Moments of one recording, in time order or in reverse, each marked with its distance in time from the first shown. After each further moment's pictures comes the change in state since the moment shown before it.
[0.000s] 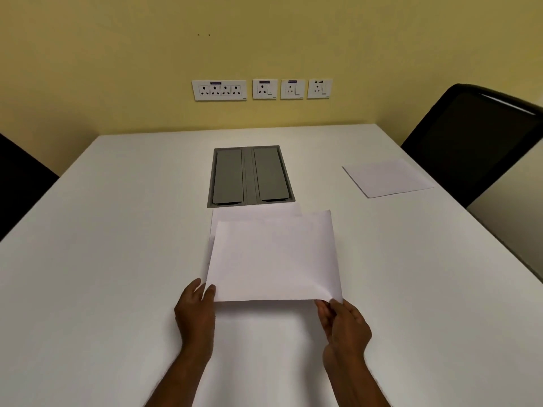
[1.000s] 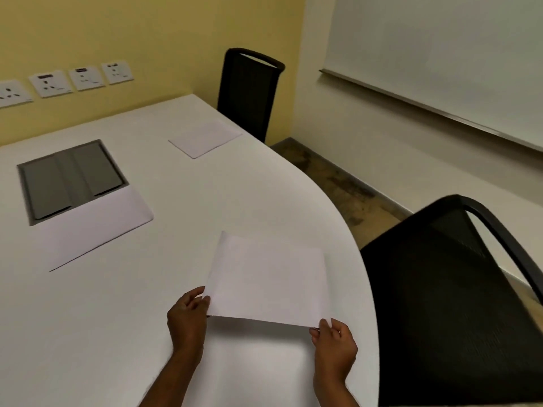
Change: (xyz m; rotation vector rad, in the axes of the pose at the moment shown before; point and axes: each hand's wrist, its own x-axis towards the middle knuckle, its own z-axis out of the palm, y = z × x) left_hand -0.310 -0.058 0.035 0.299 -0.604 0.007; right_hand -0.148 -0.086 -0.366 -0.121 0.632 -0.288
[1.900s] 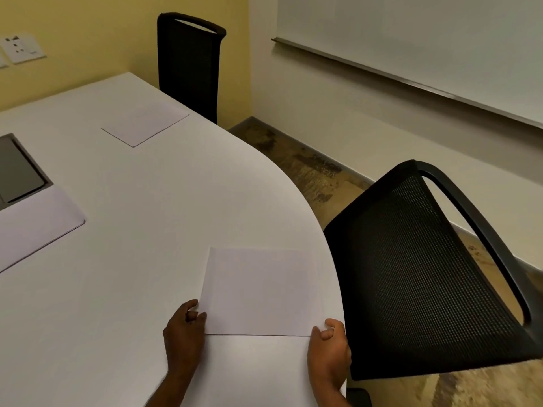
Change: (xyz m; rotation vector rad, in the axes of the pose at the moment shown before) left_hand -0.016 -0.071 0.070 0.472 -0.115 0.157; right_hand 0.067 0.031 -0.056 -0.562 0.137 -0.170
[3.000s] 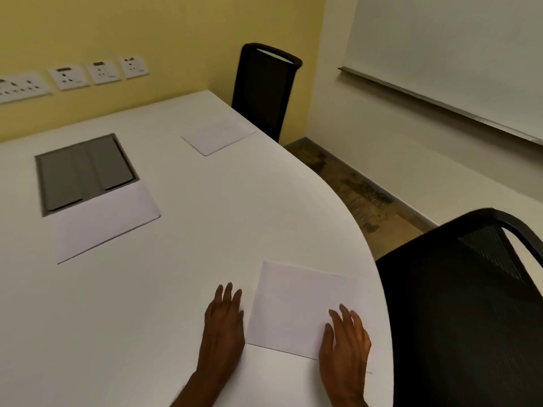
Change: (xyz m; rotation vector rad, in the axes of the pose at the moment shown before) left_hand -0.001 0.021 -0.048 0.478 0.014 0.580; right_hand -0.011 -0.040 0.037 -0.323 -0.079 -0.856
